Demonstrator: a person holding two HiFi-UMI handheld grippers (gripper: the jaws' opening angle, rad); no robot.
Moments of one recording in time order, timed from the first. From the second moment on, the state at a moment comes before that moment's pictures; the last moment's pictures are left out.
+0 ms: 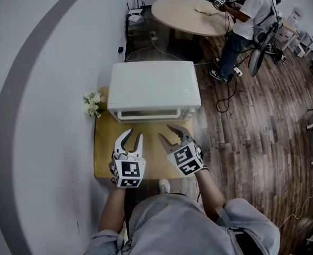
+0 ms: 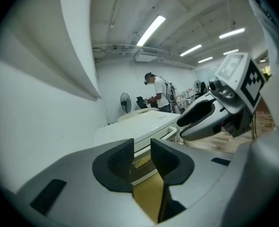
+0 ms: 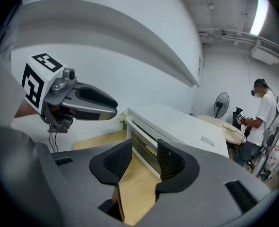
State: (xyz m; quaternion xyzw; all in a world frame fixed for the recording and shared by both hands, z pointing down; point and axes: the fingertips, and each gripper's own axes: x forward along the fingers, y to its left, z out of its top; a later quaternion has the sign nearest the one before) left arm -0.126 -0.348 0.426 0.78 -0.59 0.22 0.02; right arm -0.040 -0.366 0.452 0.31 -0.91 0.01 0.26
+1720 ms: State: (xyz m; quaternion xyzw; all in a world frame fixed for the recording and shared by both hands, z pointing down) left arm -0.123 -0.385 0.530 0.79 -0.40 0.47 0.01; right arm -0.034 -0.389 0.530 0.17 -0.86 -0.07 0.47
